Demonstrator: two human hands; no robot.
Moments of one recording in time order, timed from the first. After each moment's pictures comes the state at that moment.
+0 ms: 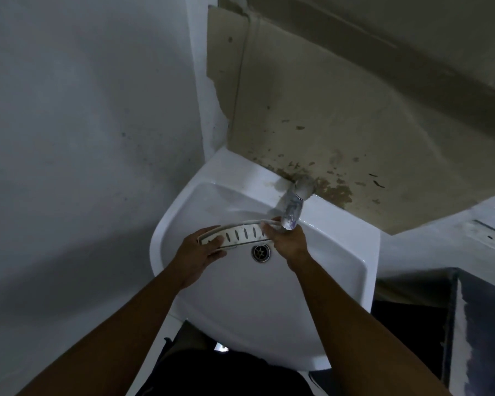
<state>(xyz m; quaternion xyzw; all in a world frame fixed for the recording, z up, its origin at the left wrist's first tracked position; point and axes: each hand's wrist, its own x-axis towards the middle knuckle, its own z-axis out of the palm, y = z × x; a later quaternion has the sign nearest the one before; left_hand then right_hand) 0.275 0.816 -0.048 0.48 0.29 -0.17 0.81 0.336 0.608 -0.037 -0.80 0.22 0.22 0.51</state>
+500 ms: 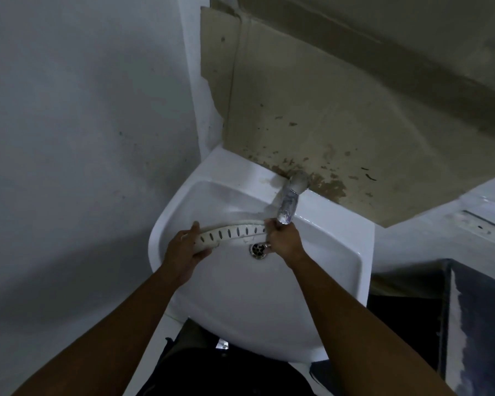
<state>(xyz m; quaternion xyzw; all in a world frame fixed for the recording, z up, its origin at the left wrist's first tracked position) 0.271 0.826 -0.051 0.46 0.40 -0.11 0.78 0.331 0.605 -0.049 -0.80 0.22 0.24 0.49</state>
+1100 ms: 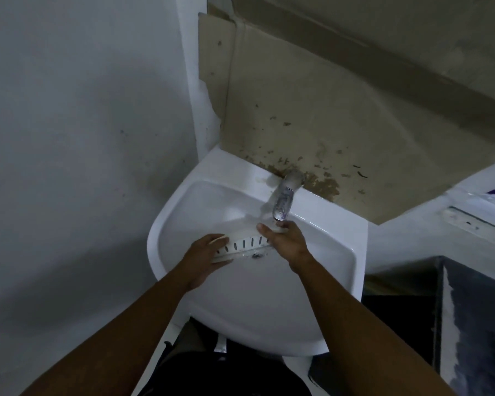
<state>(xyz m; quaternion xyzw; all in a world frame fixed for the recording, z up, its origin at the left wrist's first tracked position) 0.258 0.789 -0.030 0.49 0.32 -0.21 0.78 0.316 0.594 -0.027 -0.80 0.24 0.23 0.49</state>
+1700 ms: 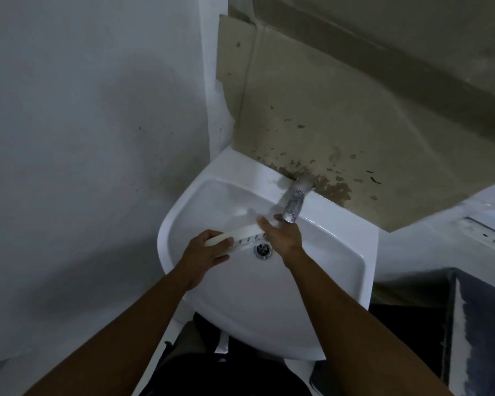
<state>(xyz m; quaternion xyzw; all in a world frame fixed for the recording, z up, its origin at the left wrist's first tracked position) 0.248 0.806 -0.037 0.55 0.29 -0.17 0.77 0.325 0.624 -0.029 -0.81 0.23 0.22 0.49</state>
